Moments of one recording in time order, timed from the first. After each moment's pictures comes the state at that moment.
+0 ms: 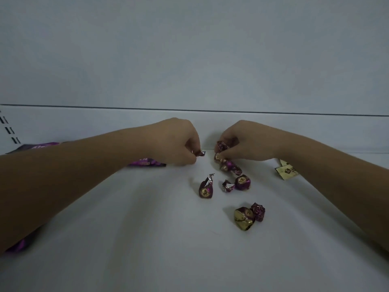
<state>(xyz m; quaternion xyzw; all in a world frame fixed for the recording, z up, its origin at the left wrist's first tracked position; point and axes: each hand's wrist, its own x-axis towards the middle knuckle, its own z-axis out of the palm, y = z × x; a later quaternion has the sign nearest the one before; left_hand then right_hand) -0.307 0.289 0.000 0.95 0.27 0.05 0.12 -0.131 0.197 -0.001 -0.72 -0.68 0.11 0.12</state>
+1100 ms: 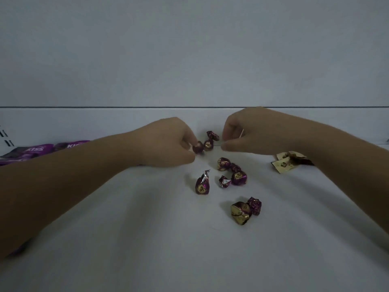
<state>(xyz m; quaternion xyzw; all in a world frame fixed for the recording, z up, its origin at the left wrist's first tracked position) -0.315 0.269 0.002 0.93 0.34 0.06 0.15 -0.137 0.170 0.018 -0.74 -0.66 0.04 0.09</state>
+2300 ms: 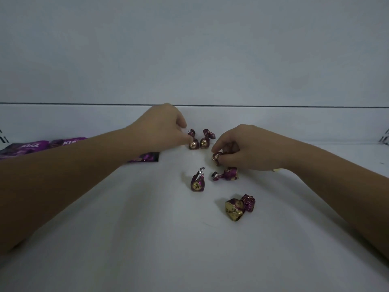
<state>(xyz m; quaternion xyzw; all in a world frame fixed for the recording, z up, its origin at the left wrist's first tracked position) -0.299 0.294 -0.006 0.92 0.34 0.18 0.12 -0.140 0.164 -0.010 -0.72 -0.67 0.11 0.14</state>
